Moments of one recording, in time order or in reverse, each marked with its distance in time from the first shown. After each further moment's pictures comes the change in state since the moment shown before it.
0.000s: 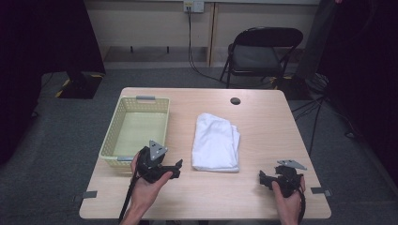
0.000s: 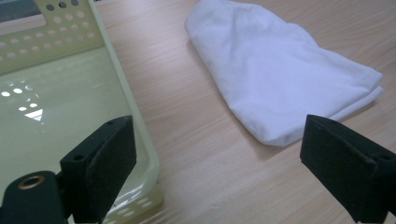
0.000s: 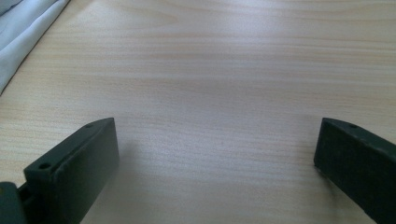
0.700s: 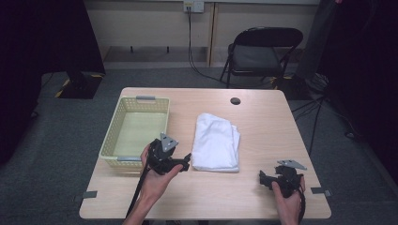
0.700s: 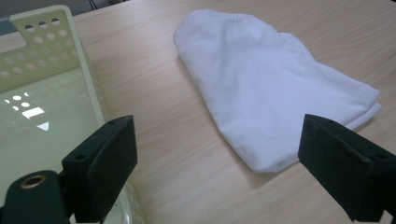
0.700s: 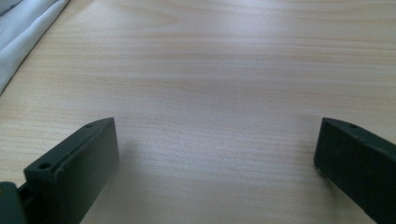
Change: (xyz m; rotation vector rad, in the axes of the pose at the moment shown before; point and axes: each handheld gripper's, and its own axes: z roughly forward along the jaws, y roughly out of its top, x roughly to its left) left arm -0.012 0.025 0.019 0.008 0.008 0.032; right arm 0.000 0.000 0.000 0.000 0.000 0.000
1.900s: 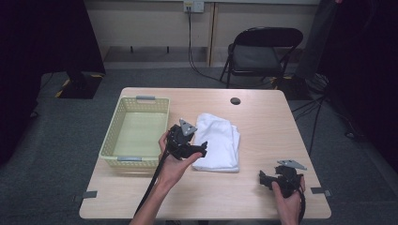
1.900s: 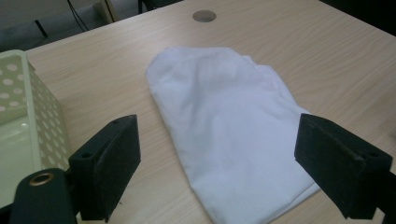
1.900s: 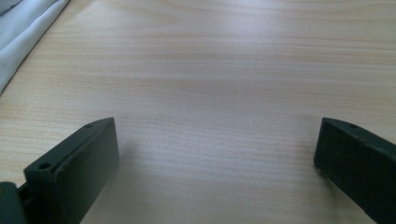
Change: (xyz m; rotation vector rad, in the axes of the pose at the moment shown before) left arm -0.024 0.049 0.031 -0.004 -0.052 0.010; right arm 0.000 0.000 0.000 0.000 0.000 0.000
